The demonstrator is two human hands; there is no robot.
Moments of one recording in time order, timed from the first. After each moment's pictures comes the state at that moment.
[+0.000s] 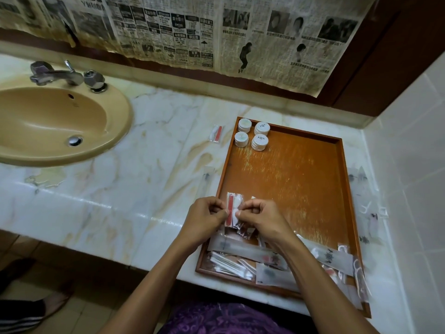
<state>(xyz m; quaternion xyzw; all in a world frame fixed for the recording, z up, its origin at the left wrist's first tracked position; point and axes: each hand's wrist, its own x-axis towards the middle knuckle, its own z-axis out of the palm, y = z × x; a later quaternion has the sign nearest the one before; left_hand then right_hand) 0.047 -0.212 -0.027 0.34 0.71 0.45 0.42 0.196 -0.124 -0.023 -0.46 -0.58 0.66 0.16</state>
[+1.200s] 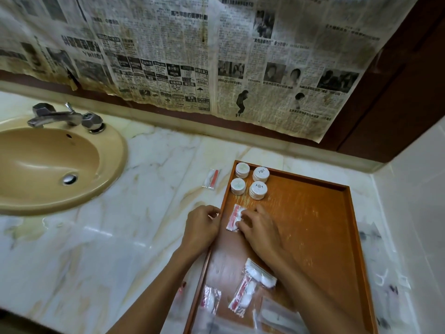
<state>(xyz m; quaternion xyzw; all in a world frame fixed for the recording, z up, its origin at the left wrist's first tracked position) 0.003 -0.091 -0.039 0.43 0.81 0.36 0.17 0.146 -0.002 -0.061 -0.45 -0.85 0.23 0.14</state>
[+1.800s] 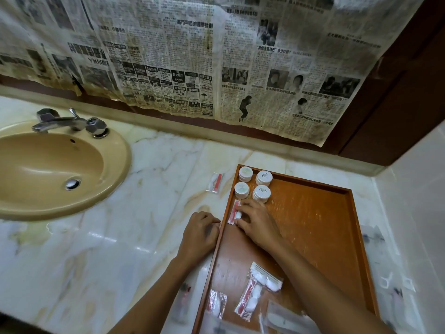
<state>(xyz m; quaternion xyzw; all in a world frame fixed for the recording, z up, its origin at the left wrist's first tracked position) -0.017 -0.108 -0.073 0.51 0.77 0.35 0.13 0.126 0.023 -0.065 -0.36 -0.90 0.24 0.13</state>
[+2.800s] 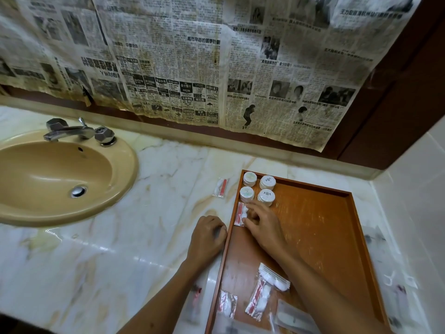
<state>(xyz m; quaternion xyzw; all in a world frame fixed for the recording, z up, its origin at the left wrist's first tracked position) -0.021 -0.110 -0.080 0.52 0.76 0.38 0.11 0.125 0.011 -0.071 -0.40 -0.83 0.30 0.24</state>
